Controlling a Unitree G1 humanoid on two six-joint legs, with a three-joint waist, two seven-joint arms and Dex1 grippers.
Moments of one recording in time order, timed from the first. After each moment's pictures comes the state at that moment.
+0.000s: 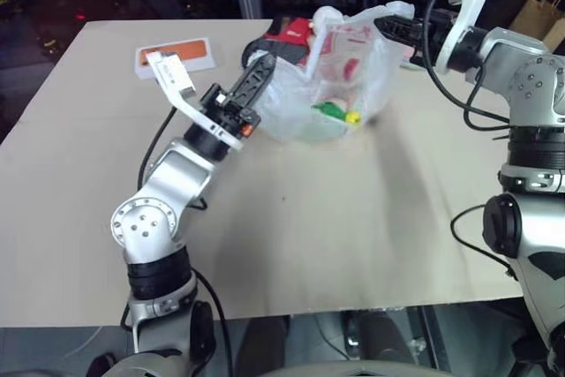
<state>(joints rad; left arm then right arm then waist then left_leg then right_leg) -0.52 0.27 0.34 -0.36 -1.47 0.71 -0.05 -1.16 -0.47 -0.18 0.29 0.55 0.94 0.66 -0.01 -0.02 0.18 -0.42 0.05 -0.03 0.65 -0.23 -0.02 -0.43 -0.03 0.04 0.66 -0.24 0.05</state>
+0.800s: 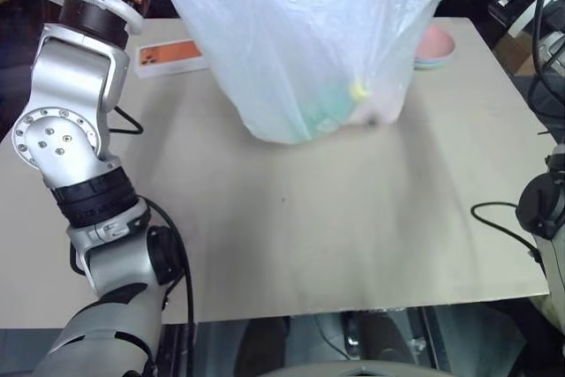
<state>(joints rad) -0.82 0.58 0.47 -0.06 -1.38 0.57 0.03 -1.15 -0.68 -0.40 0.53 0.69 0.82 0.71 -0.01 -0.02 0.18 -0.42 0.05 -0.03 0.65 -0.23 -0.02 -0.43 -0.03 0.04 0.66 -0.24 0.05</state>
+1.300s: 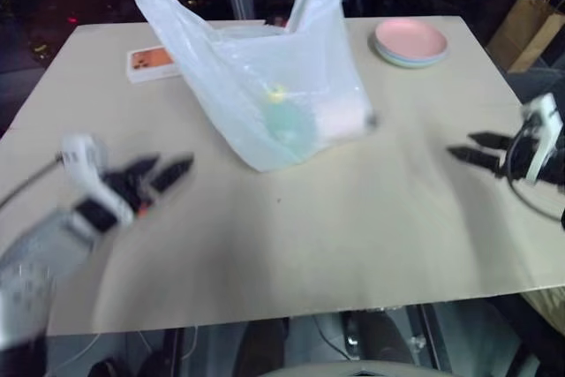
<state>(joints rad) 0.36 0.81 0.54 -0.44 -1.04 0.72 -0.48 -0.26 -0.88 -0.25 0.05 0.58 0.69 1.04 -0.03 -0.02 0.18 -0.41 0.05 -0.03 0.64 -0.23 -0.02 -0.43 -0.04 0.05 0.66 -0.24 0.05</state>
